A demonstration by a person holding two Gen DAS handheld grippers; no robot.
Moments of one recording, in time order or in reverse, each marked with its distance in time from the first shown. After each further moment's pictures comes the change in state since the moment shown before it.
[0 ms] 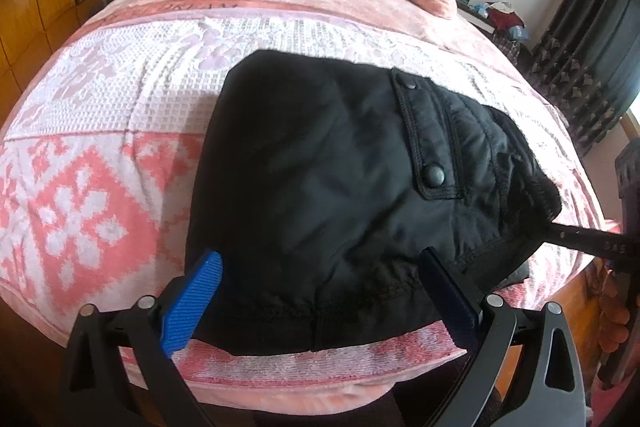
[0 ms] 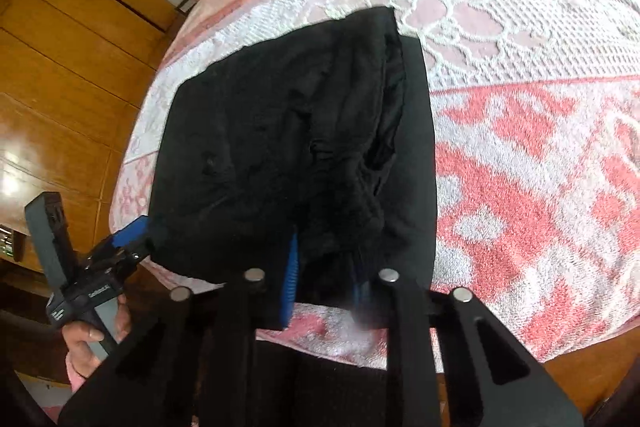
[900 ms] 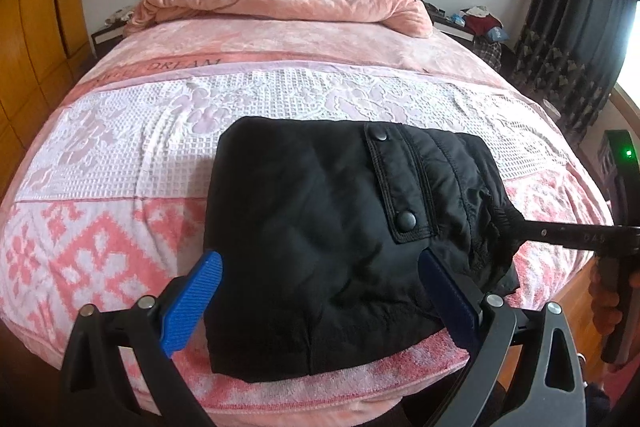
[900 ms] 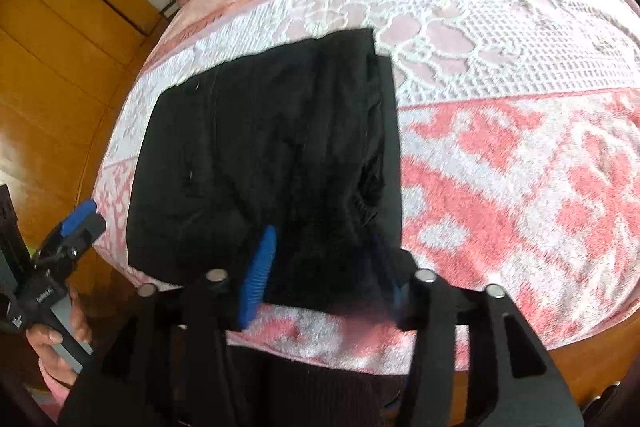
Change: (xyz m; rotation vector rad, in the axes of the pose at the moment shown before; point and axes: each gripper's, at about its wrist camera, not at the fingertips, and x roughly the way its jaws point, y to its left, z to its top) left arm -0.024 -0.017 0.020 0.118 -0.108 0.016; right arm -0.006 -0.017 0.008 0.001 -0.053 -0.093
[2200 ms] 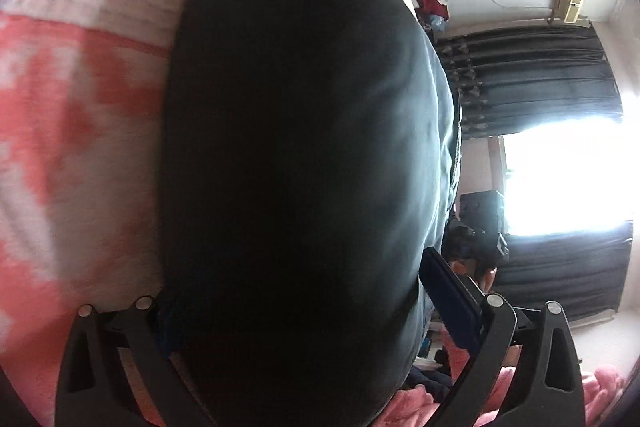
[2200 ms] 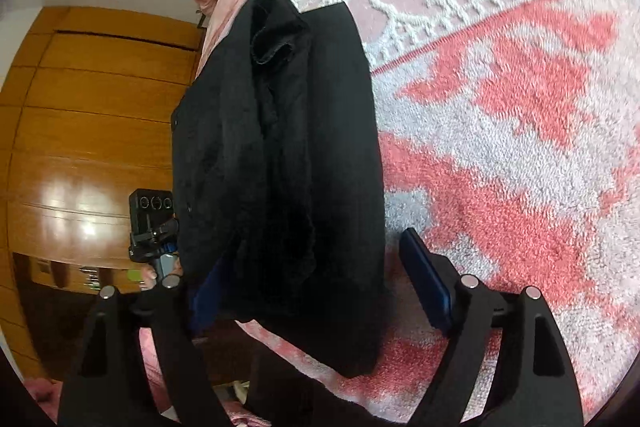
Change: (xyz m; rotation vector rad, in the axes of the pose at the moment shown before) left arm 0.146 0.127 -0.015 -0.404 0.455 -0.750; right arm 0.053 -0.091 0.014 0.242 0.193 0.445
